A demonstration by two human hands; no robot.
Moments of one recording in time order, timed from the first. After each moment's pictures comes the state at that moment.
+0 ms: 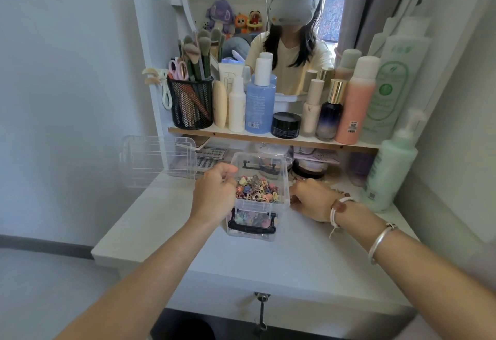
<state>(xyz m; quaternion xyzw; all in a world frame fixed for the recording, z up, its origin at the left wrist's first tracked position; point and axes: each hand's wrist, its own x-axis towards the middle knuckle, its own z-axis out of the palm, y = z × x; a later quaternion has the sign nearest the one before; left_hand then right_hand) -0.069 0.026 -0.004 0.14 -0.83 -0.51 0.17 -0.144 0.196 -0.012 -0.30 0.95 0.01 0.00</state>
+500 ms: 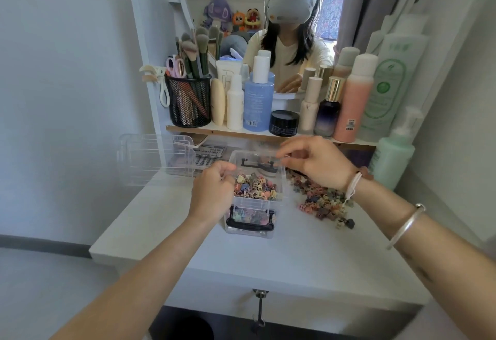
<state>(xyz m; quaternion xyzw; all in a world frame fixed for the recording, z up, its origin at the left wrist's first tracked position) -0.069 0.026 -0.005 0.13 -0.83 -0.51 0.17 -0.134 0.195 0.045 -0.30 0.91 -0.28 -0.09</state>
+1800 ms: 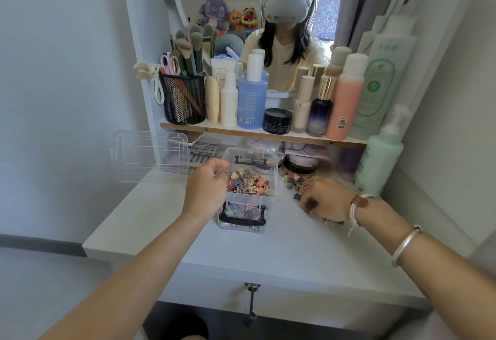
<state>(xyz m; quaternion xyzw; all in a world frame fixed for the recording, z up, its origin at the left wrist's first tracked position) -0.070 0.028 -0.008 0.13 -0.83 -0.51 0.17 -0.135 0.236 -0.003 -0.27 0.96 0.02 0.06</state>
